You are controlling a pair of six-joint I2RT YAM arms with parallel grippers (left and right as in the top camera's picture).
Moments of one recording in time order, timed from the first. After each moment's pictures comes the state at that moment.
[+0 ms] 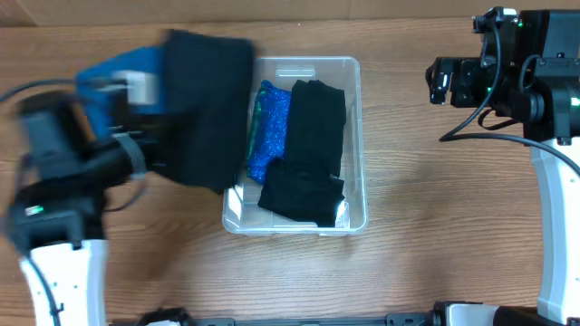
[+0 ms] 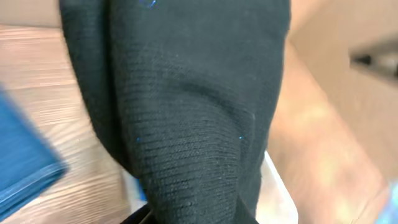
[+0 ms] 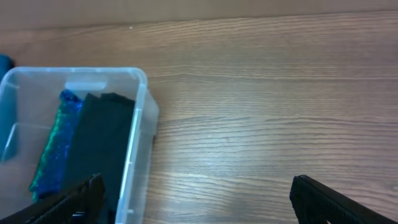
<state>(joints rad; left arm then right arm) 0.05 1.15 1.36 -0.92 0.68 -0.02 -0.03 1.50 1.76 -1.10 -0.15 0.02</state>
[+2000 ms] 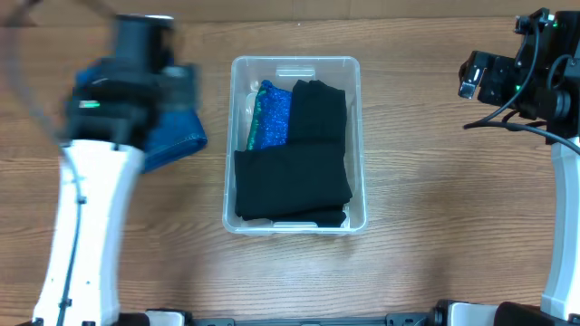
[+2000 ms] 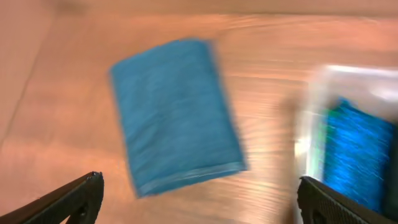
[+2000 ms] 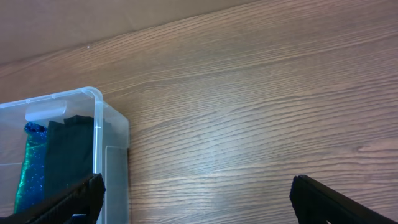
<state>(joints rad) -0.06 1.53 1.74 -1.08 -0.28 -0.15 -0.15 1.50 1.76 -1.12 -0.11 0.10</state>
